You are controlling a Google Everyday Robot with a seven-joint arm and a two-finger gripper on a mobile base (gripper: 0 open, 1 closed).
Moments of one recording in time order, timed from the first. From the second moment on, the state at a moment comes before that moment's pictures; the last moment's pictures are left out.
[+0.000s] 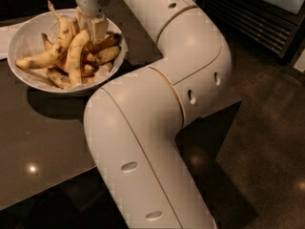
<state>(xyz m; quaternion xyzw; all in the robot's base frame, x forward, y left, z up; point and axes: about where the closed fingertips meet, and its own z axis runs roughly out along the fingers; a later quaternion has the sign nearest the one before) 0.696 0.149 0.933 -0.91 0.40 0.00 0.14</state>
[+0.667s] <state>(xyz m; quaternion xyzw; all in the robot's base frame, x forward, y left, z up) 0.698 0.148 0.931 -0.91 0.40 0.00 0.14</state>
